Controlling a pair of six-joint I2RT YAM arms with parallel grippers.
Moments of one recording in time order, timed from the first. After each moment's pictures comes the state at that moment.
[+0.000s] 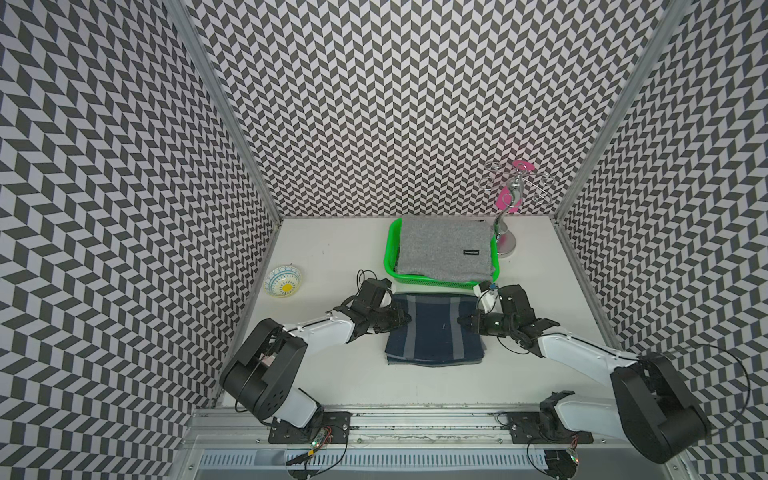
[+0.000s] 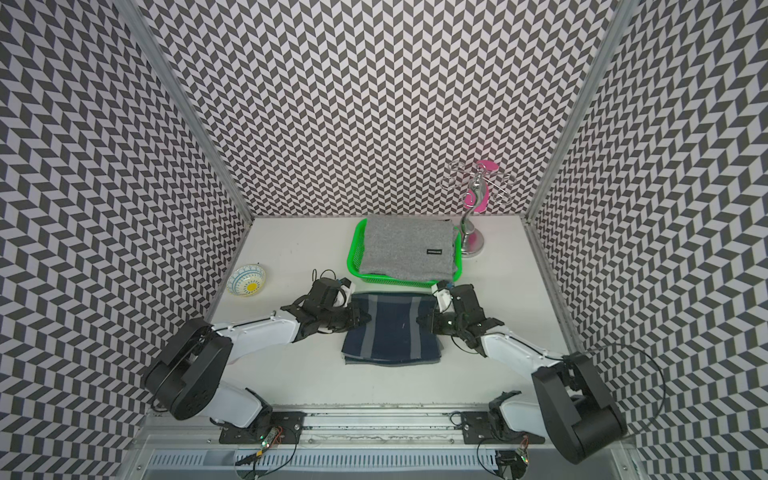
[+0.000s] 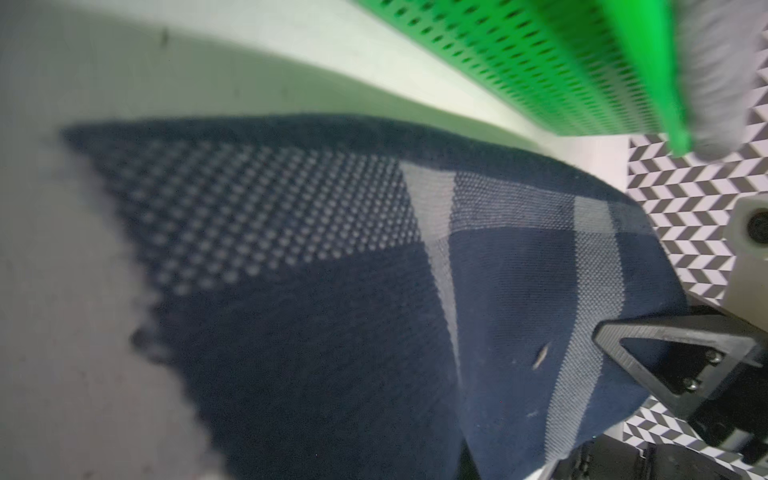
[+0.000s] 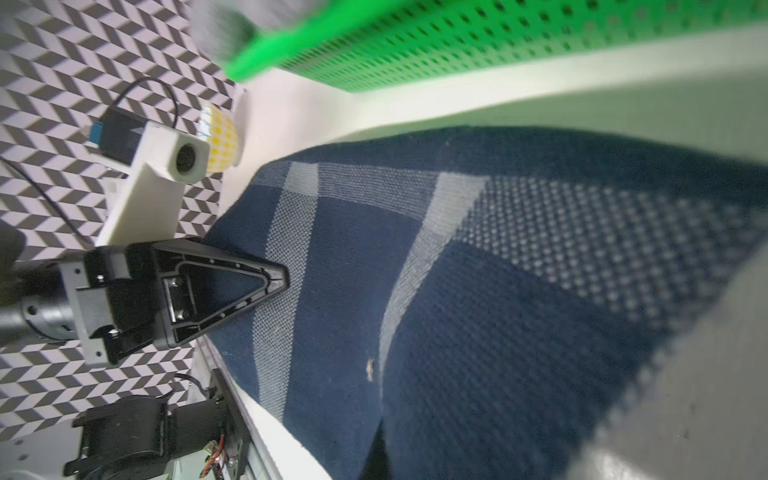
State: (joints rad) left arm -0.57 1.48 0.71 -0.01 0.43 -0.75; right arm 0.39 1.24 0.52 -0.02 -0.53 0.54
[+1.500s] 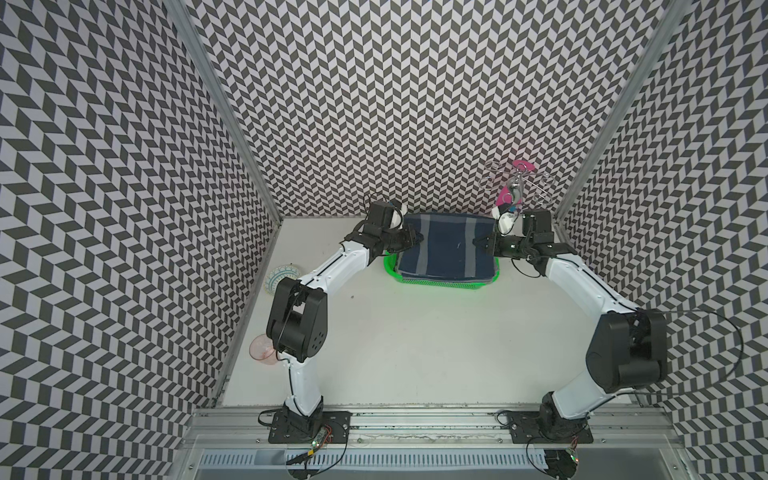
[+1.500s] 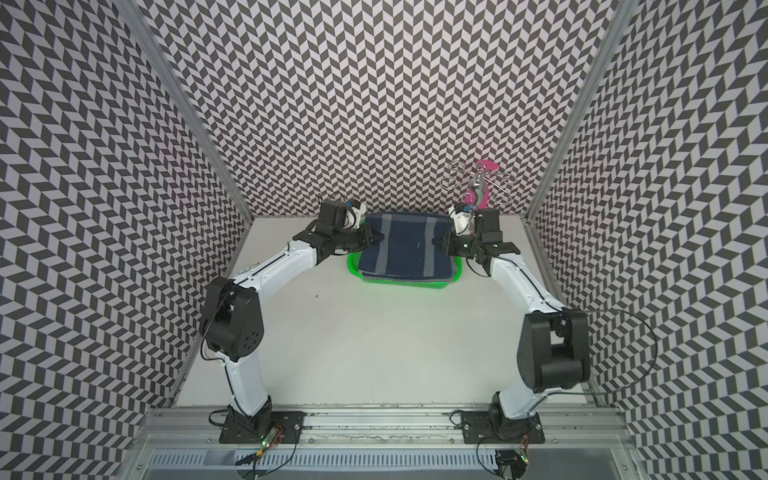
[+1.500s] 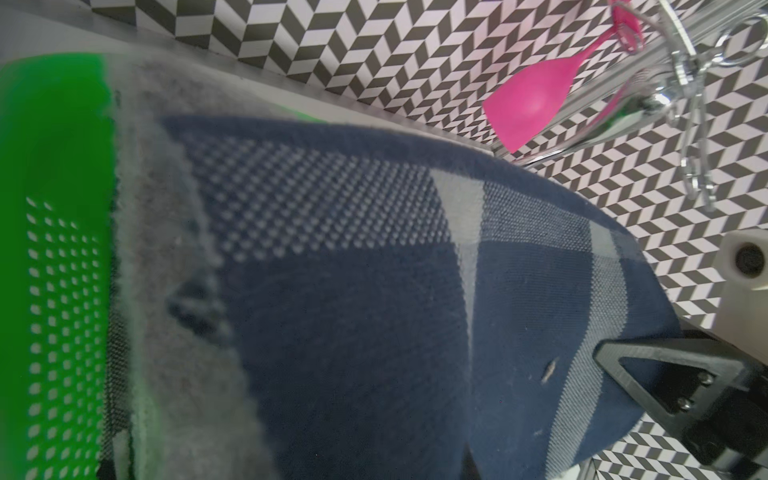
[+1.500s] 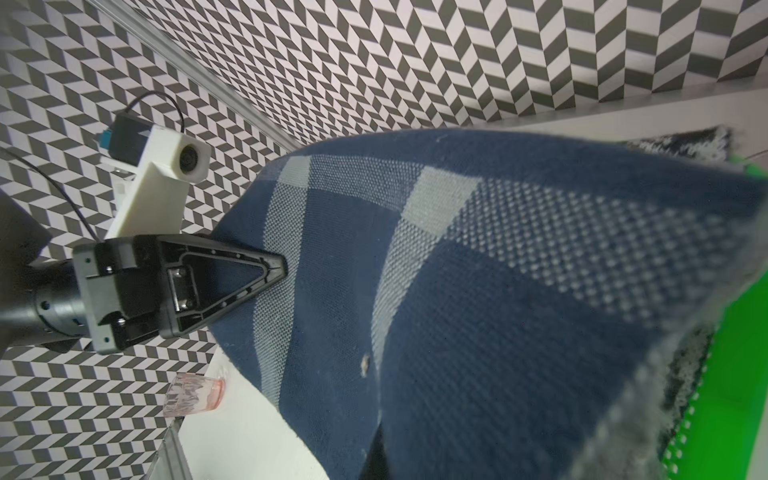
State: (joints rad) left arm -0.42 1.94 1.59 -0.26 0.47 -0.59; right arm 0.11 1.64 1.28 -0.30 -0.62 0.26
